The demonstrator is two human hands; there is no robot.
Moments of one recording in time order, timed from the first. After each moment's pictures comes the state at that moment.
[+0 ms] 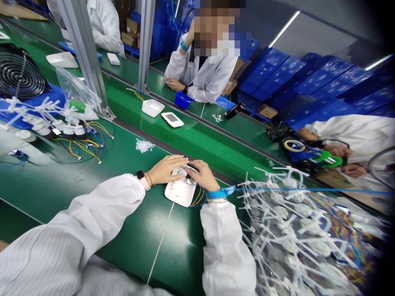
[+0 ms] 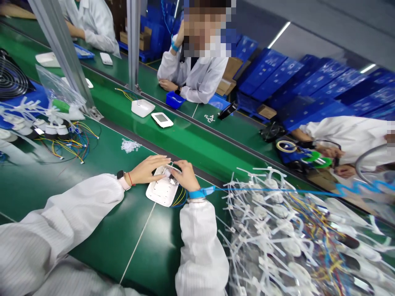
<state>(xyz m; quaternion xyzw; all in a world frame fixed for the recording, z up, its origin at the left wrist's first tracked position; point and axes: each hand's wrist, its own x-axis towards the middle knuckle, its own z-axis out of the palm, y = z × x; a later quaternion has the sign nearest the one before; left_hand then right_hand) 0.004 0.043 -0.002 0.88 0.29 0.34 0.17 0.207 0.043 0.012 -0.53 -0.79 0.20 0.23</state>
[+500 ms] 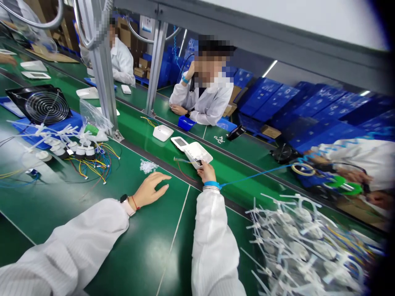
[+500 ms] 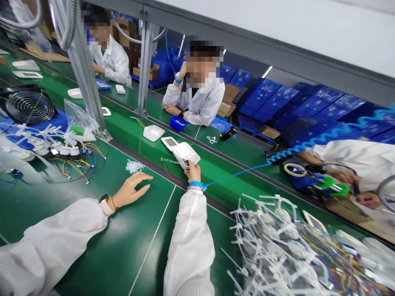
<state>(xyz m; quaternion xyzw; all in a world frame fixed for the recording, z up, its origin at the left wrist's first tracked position) -0.041 0.028 0.008 0.78 0.41 0.44 0.20 0.213 0.176 -0.021 -0.65 -0.39 0.40 0.51</state>
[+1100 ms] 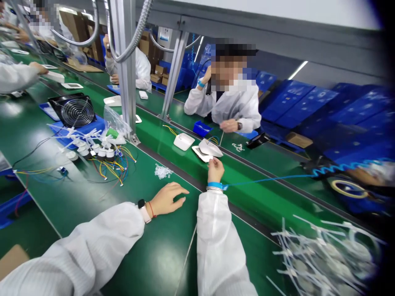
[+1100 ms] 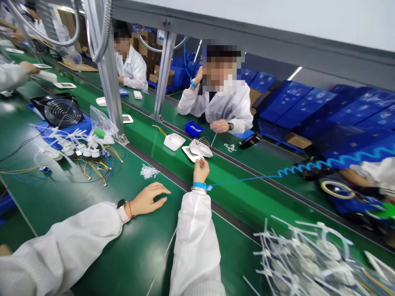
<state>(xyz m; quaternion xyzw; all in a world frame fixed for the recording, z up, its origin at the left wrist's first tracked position) -0.035 0.029 0.003 0.81 0.39 0.39 0.22 0.158 0.203 -0.021 -0.58 -0.47 0.31 0.58</state>
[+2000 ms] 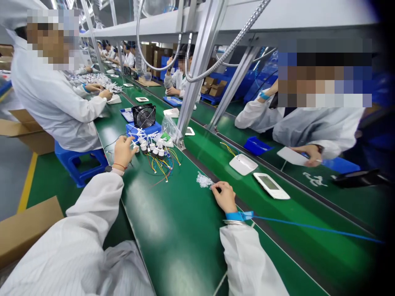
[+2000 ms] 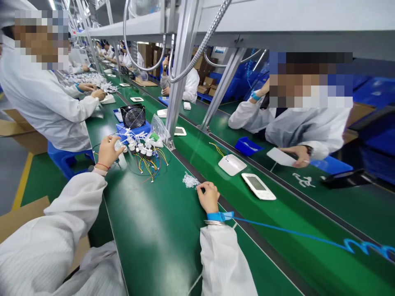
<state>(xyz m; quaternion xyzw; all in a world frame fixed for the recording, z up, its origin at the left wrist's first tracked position) -0.330 -0.026 0.046 0.48 0.74 0.40 -0.25 0.067 0.124 -0.031 -0.50 -0.81 0.17 0.24</state>
